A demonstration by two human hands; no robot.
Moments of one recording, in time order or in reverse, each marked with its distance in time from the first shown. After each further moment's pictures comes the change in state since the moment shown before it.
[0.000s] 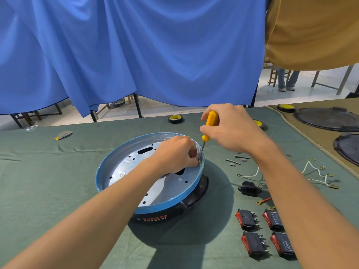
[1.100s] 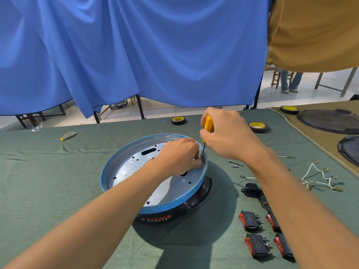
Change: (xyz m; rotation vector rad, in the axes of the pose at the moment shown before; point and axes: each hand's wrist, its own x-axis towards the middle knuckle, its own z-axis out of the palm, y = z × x) left_hand -0.001 0.004 0.001 0.134 0.001 0.028; right_hand -0.006 -0.015 0.010 -0.139 -0.005 -0.008
